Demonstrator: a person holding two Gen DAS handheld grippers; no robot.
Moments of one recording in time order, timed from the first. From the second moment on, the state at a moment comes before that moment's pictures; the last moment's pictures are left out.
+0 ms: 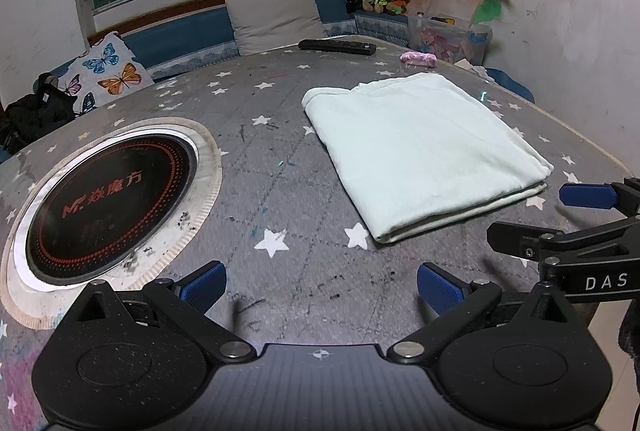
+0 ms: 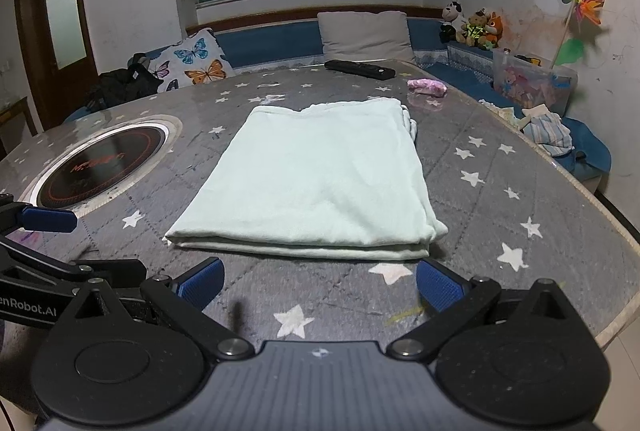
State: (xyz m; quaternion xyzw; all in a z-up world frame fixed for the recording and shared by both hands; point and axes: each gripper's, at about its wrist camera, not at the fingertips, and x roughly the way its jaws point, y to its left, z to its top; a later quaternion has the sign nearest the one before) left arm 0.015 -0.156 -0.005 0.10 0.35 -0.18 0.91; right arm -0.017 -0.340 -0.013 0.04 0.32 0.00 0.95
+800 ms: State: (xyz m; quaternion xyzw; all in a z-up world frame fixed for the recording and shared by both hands) left arm 0.032 -0.158 -0.004 0.10 0.36 -0.18 0.91; right arm -0.004 -0.343 -0.013 0.05 0.33 0.00 0.94
